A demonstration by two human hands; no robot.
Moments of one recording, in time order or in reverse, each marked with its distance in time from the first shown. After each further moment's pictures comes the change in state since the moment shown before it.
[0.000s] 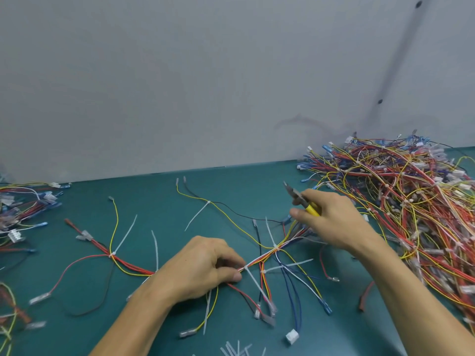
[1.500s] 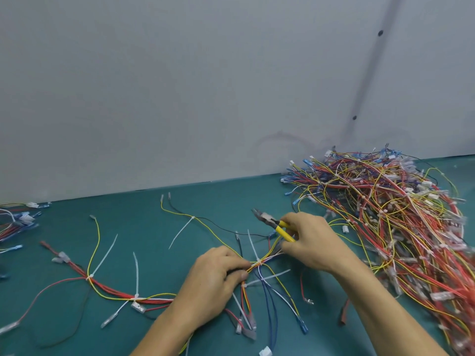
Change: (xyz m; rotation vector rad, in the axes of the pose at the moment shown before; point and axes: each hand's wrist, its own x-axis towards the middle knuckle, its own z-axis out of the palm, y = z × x) left_hand 0.024 0.024 0.038 -0.004 0.292 0.095; right_hand -0.007 -0.002 0.004 -0.129 -0.120 0.030
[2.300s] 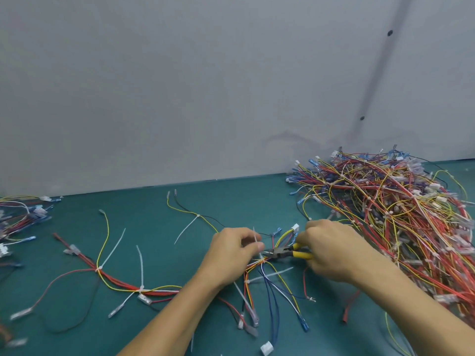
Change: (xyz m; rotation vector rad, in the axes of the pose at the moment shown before) left_hand 0.038 0.017 0.006 -0.274 0.052 -0.324; right_hand -0.012 0.019 -0.010 -0.592 -0.110 -0.228
